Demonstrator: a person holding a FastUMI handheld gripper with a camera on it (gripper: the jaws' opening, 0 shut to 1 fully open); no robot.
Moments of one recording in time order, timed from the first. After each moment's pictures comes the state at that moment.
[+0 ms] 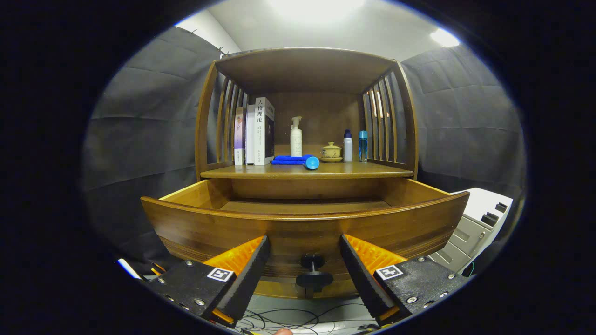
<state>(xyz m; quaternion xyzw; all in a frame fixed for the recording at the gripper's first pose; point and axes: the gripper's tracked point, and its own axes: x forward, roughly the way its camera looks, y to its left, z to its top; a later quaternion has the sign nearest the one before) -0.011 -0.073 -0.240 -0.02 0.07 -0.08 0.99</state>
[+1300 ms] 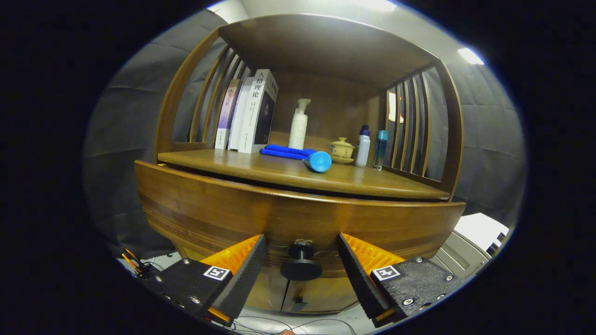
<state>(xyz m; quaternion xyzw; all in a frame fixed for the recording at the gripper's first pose) 0.113 -0.101 -0.257 -0.09 0.09 -0.08 0.99</state>
